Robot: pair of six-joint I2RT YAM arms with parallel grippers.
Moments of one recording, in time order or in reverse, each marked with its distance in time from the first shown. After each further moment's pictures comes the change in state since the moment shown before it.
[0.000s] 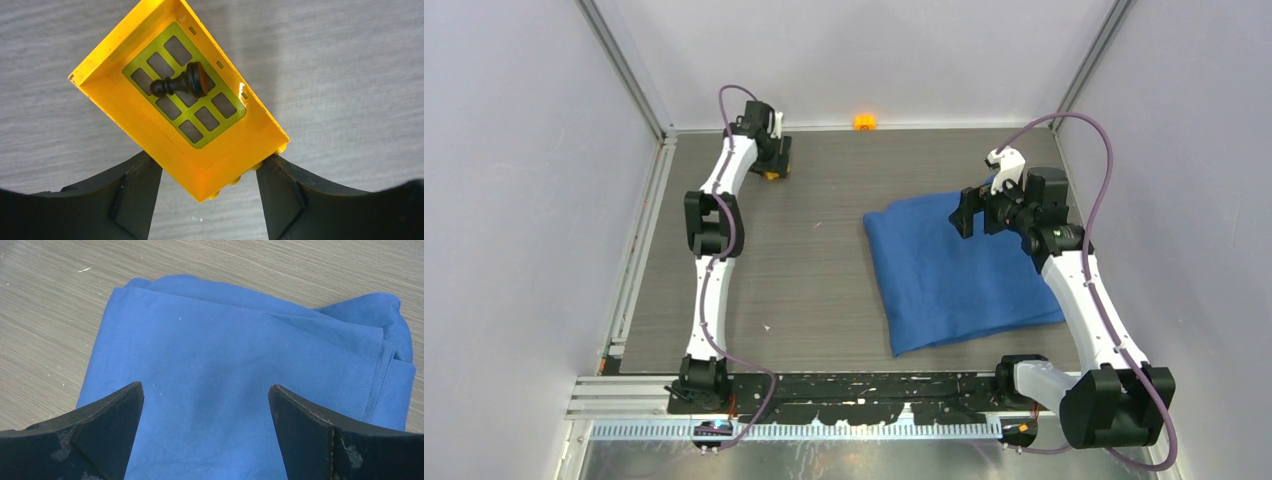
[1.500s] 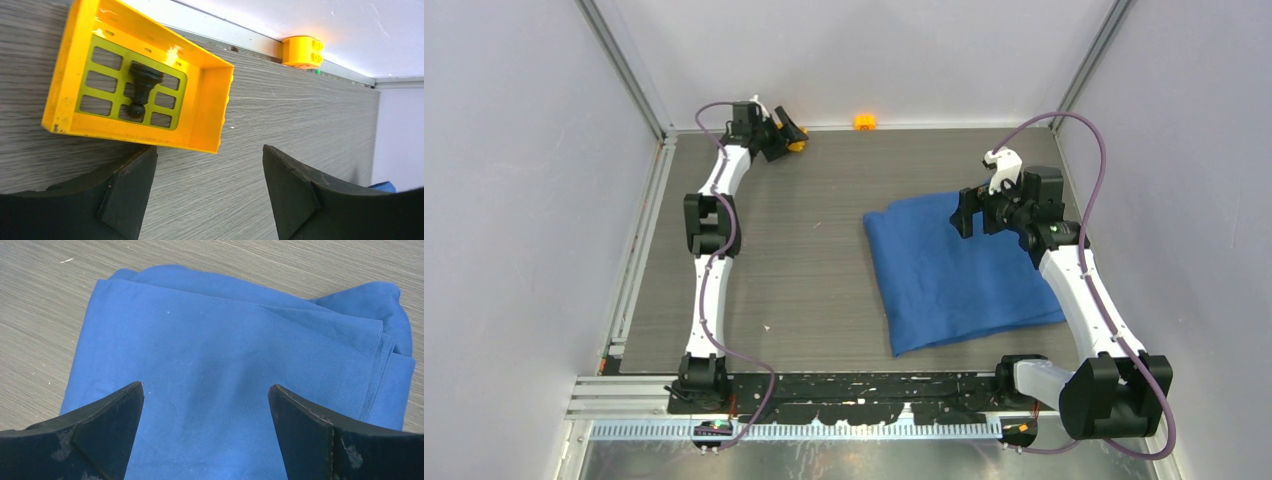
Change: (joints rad) left arm 0.060 0.176 0.133 0.469 0.400 -0.671; right arm 0.000 0.045 0.000 0.000 0.032 -0.020
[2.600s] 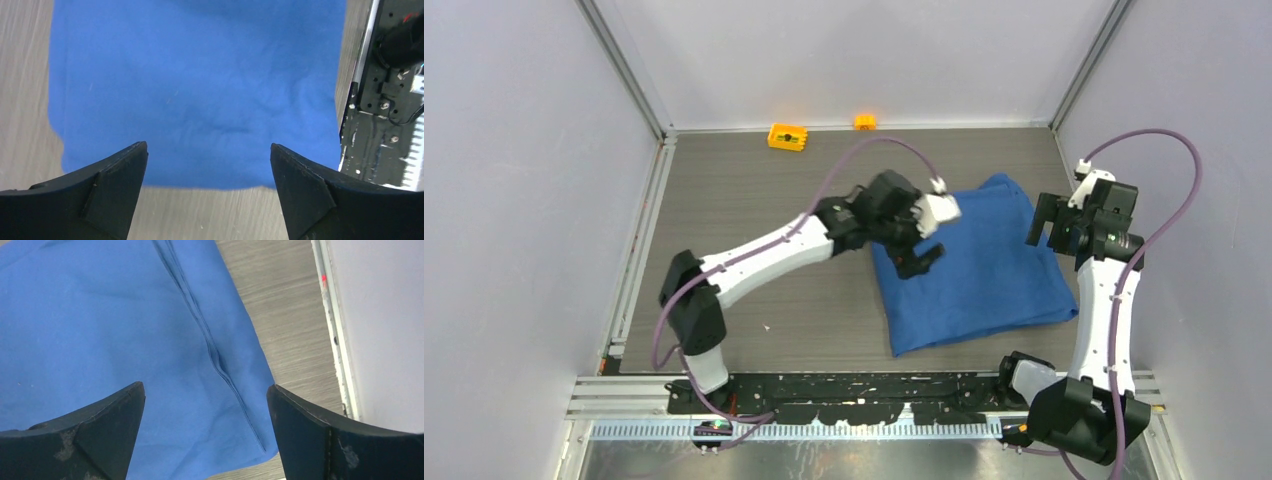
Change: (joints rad) left arm -0.828 -1.035 -0.971 -0.156 -0.116 0.808; right arm -0.354 -0.115 0.117 -0.409 0.302 0.071
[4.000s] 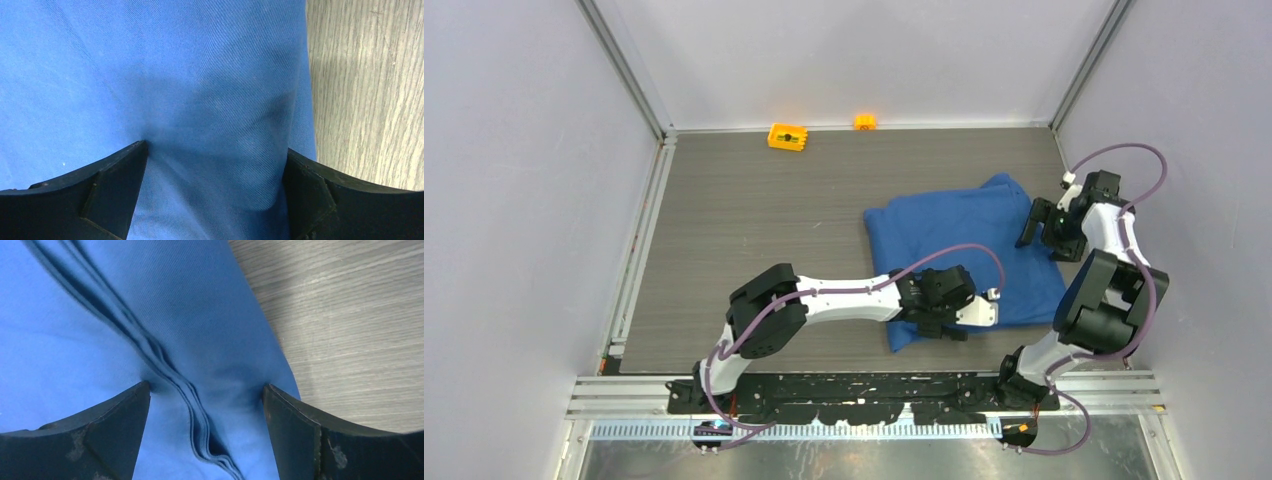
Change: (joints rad) left arm -0.374 0.354 0.013 0.114 -0.433 0.334; right arm -0.108 0.530 0.063 0.049 -0.165 0.036
